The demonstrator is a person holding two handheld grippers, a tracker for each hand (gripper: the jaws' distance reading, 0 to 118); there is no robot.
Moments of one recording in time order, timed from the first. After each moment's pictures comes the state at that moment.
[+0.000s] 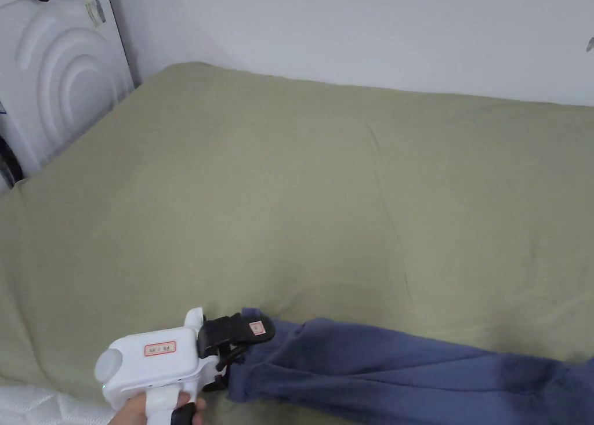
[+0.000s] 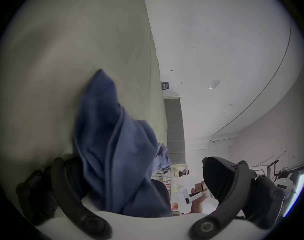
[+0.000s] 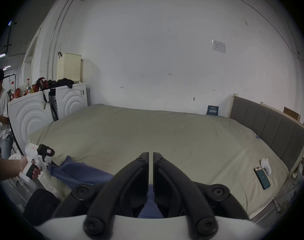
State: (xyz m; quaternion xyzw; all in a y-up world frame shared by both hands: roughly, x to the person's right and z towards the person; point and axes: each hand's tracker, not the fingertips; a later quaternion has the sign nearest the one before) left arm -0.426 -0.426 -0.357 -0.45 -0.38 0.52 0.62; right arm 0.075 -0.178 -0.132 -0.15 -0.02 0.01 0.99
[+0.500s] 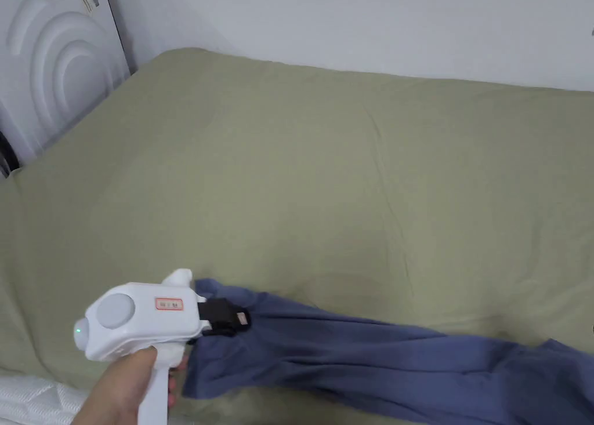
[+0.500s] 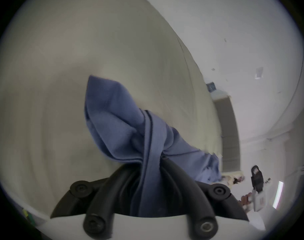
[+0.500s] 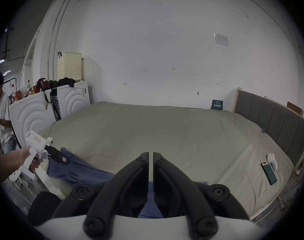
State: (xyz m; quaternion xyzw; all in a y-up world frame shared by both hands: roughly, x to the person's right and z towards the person) left arm -0.443 -0.337 -0.353 -0.51 -0.15 0.32 0.79; right arm 0.067 -0.189 -0.141 -0.16 0.00 0.00 0.99
